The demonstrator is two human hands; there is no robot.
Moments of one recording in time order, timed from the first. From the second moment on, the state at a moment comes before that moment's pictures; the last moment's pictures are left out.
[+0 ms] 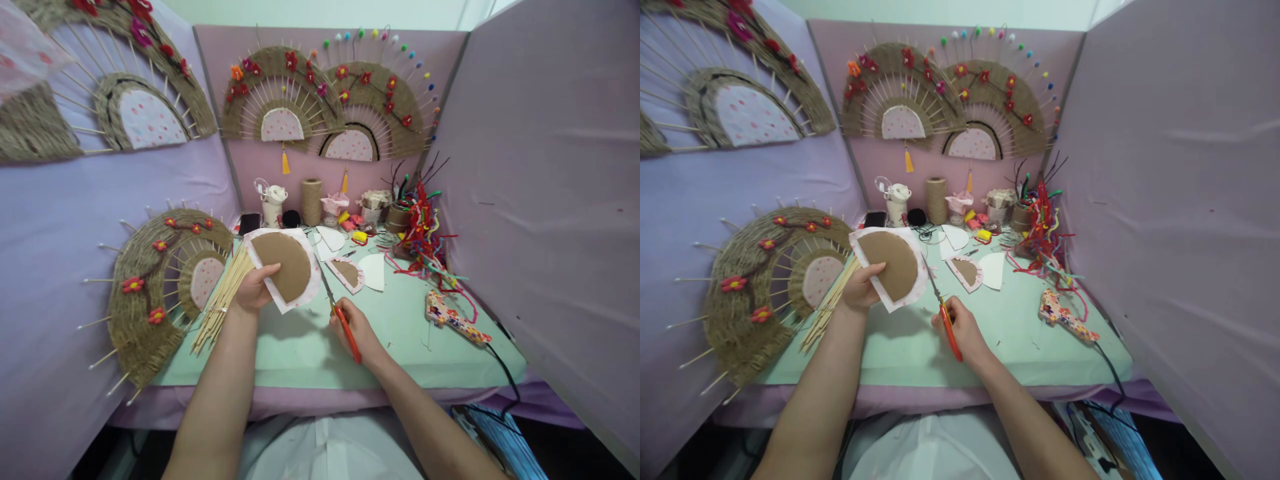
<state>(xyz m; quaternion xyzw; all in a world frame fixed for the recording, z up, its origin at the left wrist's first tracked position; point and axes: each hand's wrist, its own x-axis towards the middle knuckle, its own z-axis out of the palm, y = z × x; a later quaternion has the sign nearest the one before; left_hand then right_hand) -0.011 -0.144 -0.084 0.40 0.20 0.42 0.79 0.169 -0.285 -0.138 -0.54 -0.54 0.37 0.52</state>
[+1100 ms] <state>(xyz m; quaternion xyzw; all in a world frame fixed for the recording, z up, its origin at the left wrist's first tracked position) -0.011 -0.139 -0.089 0.39 0.21 0.39 0.81 0.169 -0.287 -0.132 -0.56 -0.53 0.36 0.53</state>
